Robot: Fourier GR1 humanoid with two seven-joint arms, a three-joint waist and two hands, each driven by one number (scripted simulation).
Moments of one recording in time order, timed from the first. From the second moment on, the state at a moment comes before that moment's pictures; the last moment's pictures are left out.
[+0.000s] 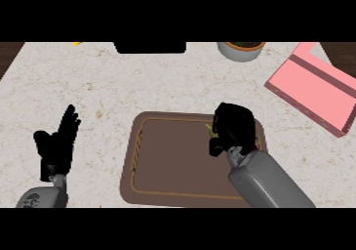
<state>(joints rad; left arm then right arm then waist) -0.09 0.18 0.04 -1.31 0.04 0.21 0.03 -0.47 -0.12 0.50 -1.40 0.95 0.13 0.92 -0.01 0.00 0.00</state>
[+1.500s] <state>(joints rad) -0.10 0.17 0.05 -1.32 0.01 0.19 0.04 -0.63 -0.43 -0.11 -1.68 0.93 0.29 0.71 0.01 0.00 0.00</state>
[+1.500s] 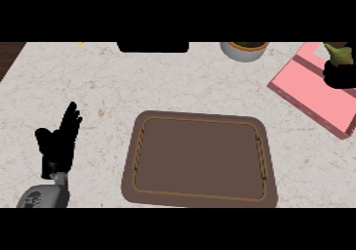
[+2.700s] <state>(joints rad) -0.13 0.15 0.05 -1.30 -0.01 0.19 0.03 -0.85 -0.54 -0.43 -0.57 0.79 -0.18 0.03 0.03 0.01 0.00</state>
